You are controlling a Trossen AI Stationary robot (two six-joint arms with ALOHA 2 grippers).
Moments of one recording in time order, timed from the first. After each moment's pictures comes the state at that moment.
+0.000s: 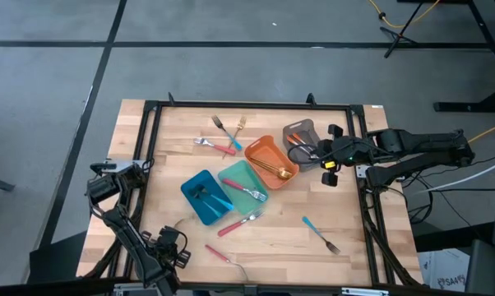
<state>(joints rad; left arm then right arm) -1.01 2.04 1.29 -1.17 -0.10 -2.22 0.12 1.02 1.14 -0.97 0.29 0.10</state>
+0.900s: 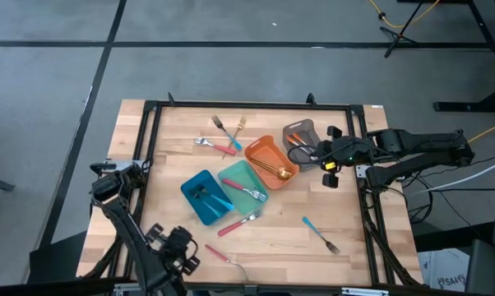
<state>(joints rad) -0.93 2.03 1.71 -1.57 -0.34 -1.90 0.12 1.02 1.14 -0.97 0.25 0.10</state>
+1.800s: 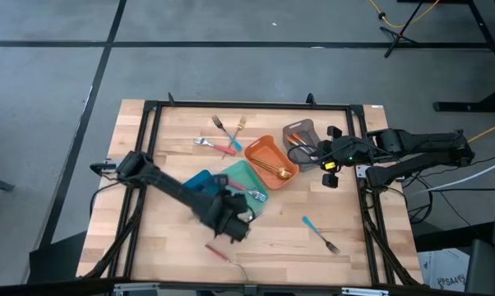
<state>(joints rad) -0.43 2.03 1.77 -1.38 -0.61 -0.58 0.12 1.02 1.14 -0.97 0.25 0.11</state>
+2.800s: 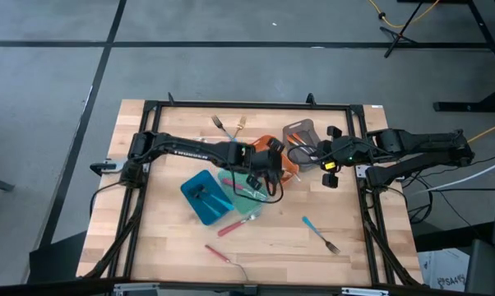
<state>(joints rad) -0.03 2.03 1.77 -0.59 -0.37 0.78 0.12 1.02 1.14 -0.97 0.25 0.11</state>
